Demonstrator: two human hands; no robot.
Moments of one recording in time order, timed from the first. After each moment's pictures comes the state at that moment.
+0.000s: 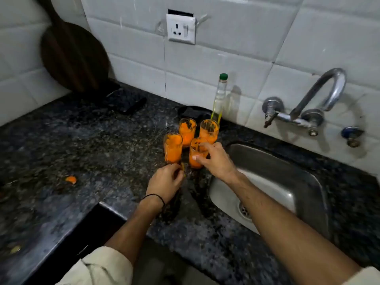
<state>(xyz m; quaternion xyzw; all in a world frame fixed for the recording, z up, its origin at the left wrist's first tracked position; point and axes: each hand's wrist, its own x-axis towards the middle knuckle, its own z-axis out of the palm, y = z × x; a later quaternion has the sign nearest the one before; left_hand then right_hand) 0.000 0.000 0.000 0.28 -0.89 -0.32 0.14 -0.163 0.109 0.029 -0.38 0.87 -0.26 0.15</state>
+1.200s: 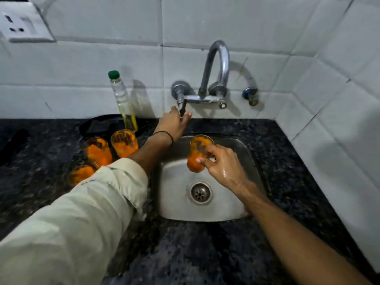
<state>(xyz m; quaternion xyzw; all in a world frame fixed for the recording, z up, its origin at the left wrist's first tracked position) -0.264 0.090 0.087 0.06 -0.95 -0.31 0.05 -0.195 0.278 0.054 -0.17 0.94 -0.28 -0.04</state>
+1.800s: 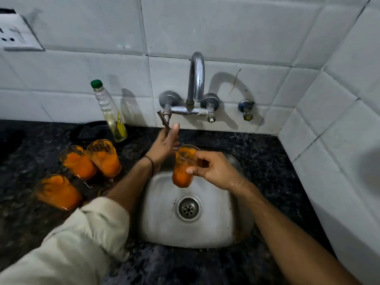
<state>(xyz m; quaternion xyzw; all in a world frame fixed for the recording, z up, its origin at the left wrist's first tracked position) -0.266 0.142 0.060 0.14 -0.72 -0.68 0.00 -0.270 0.333 0.060 -0.30 0.84 -0.44 0.13</state>
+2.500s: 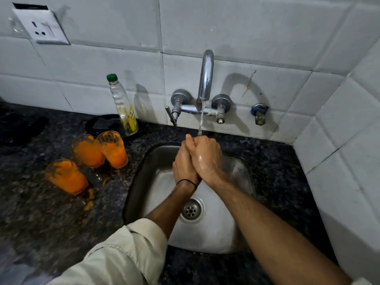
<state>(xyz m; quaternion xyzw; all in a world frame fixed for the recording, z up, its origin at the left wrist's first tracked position) -0.246 0.232 0.036 0.24 -0.80 -0.49 0.23 -0.282 0.279 0.072 -0.20 0.93 -0.31 -0.05</state>
